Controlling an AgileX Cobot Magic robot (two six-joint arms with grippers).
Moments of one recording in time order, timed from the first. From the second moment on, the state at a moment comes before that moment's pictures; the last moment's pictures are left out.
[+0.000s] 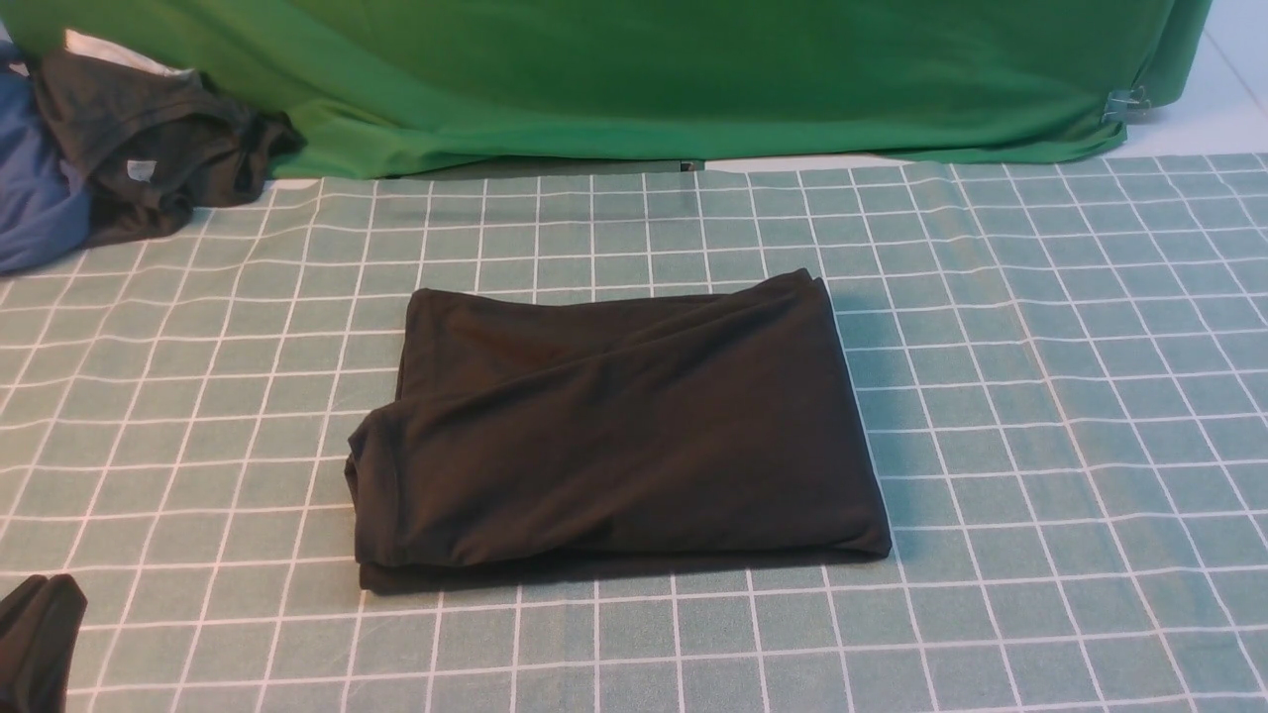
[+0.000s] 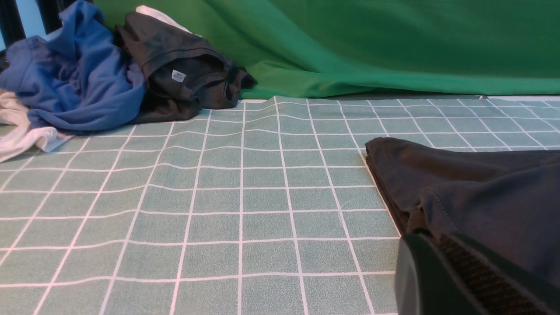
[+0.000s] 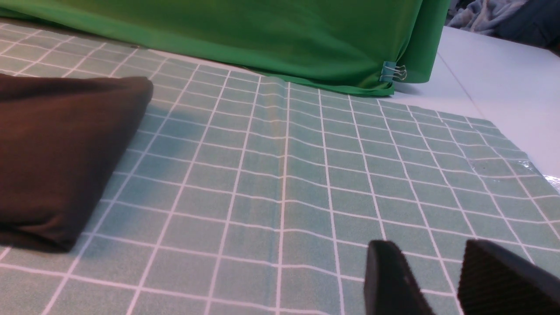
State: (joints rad) right arm 0.03 0.00 0.01 0.16 0.25 -0.30; left arm 0.04 0.00 0.00 -0.06 0.22 0.04
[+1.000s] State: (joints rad) right arm 0.03 0.00 0.01 0.16 0.25 -0.30; left arm 0.04 0.00 0.00 -0.05 0.22 0.04
